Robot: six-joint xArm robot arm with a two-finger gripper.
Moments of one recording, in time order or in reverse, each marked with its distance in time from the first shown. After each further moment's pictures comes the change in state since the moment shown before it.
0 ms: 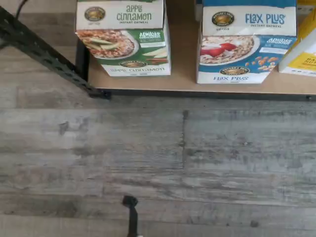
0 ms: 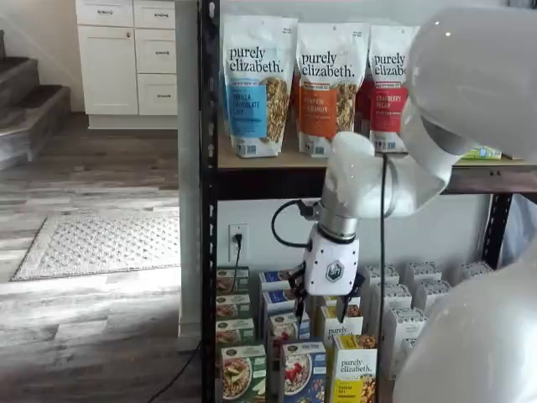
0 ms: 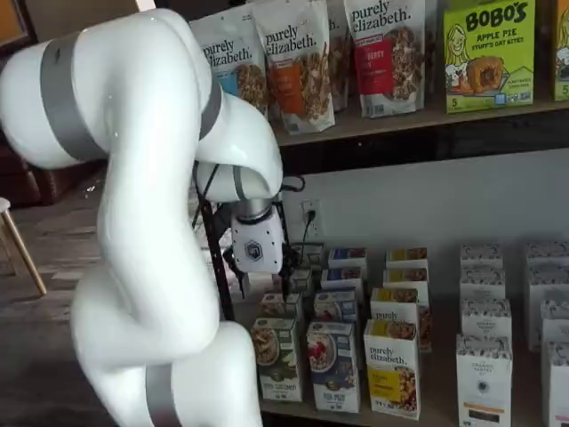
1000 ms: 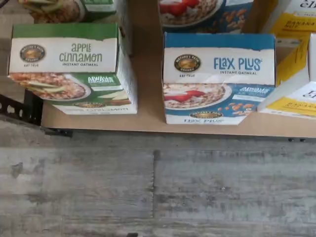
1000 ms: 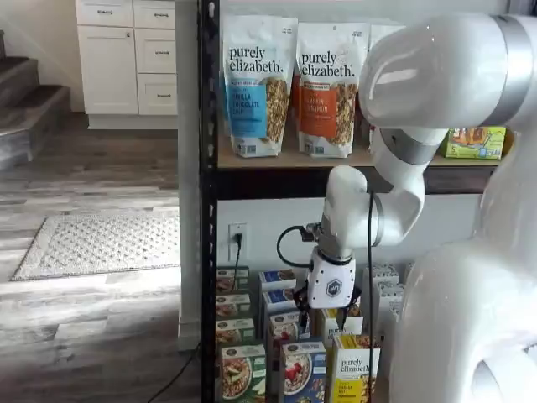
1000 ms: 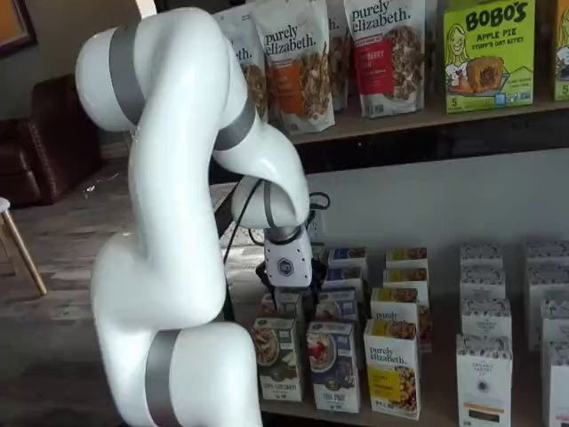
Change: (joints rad) arm -0.096 0.361 -0.133 -0.036 -0.261 -0.080
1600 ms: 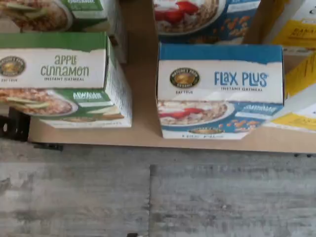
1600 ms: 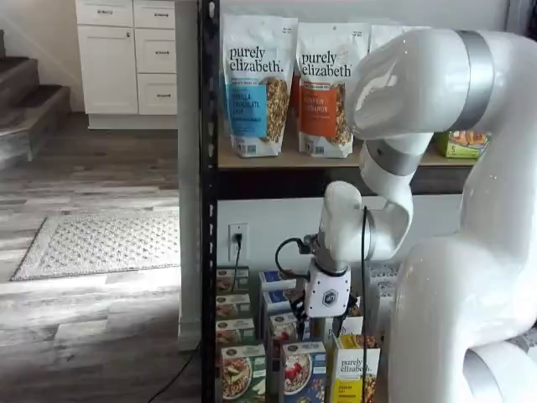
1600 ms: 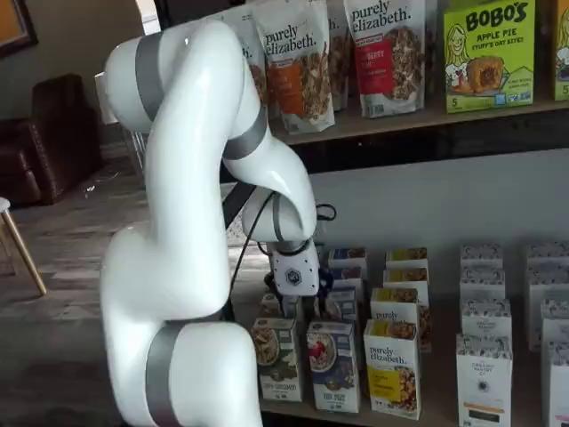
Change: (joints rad) arm -0.011 0.169 -0.086 0.011 -0.088 -0.026
